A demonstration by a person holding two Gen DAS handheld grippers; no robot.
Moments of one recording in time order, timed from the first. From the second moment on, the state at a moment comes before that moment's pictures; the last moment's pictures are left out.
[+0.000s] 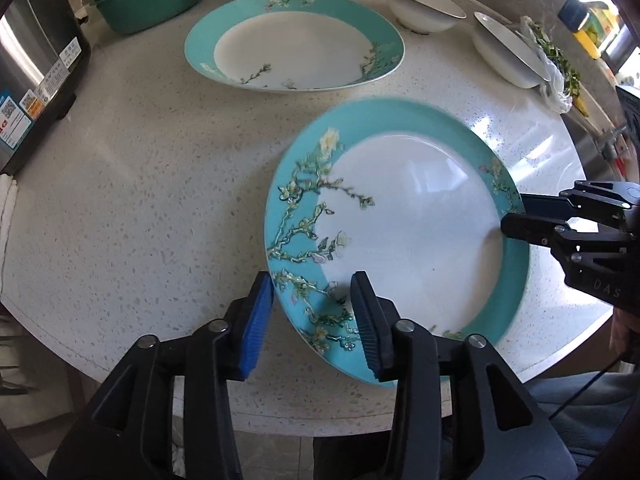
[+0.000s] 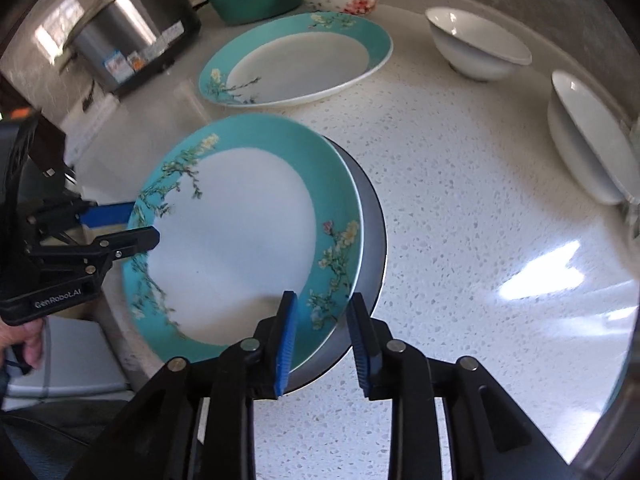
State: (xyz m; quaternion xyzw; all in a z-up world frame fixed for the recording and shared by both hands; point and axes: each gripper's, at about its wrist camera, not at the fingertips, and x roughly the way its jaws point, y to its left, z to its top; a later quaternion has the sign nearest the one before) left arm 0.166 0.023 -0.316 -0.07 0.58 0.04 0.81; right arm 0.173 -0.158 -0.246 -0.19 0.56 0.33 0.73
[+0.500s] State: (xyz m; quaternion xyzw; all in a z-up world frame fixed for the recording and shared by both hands) left arm 0.176 0.009 -0.319 -0.02 0.59 -0.01 0.81; right arm 0.157 -0.145 -0.250 -0.23 0.55 0.26 0.76
